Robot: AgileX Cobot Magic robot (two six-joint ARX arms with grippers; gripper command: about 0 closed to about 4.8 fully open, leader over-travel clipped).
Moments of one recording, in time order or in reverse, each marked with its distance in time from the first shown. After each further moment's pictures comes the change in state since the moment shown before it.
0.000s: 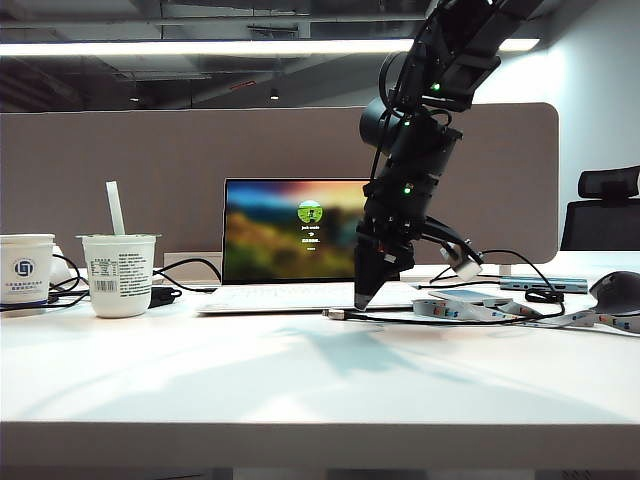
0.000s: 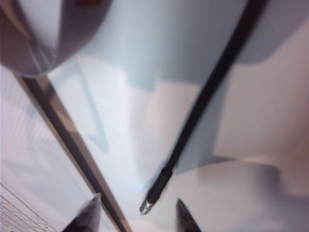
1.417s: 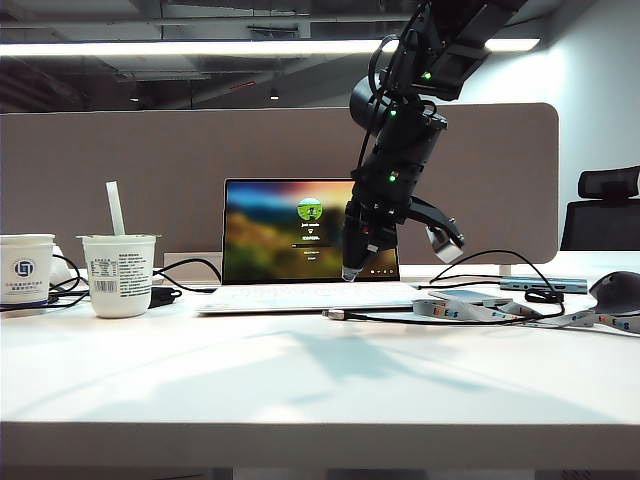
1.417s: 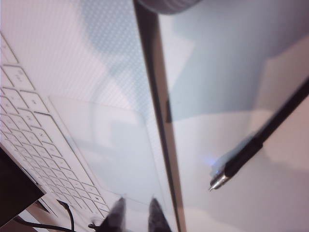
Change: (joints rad) left arm 0.001 -0.046 0.000 -0.019 0.000 0.000; right arm 0.018 0.004 0.049 0.096 0.074 0.000
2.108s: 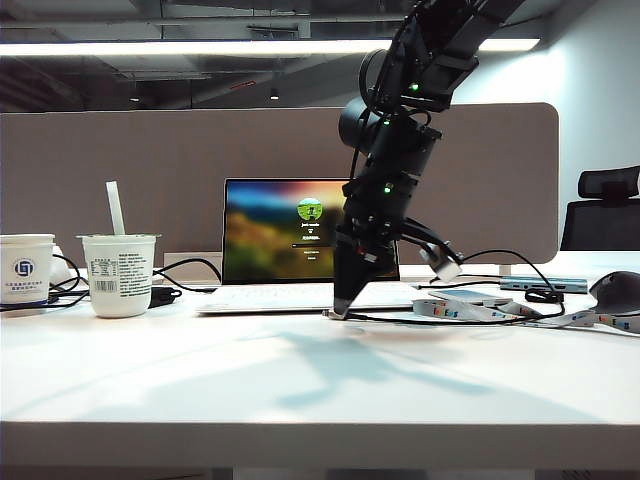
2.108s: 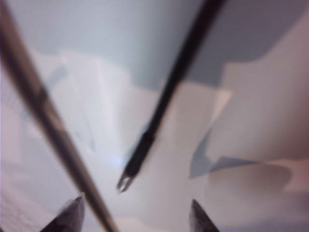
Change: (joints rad) left arm 0.000 -0.023 0.000 -0.006 0.000 0.000; right arm 0.026 0.027 0.002 -0.135 -0.085 0.000
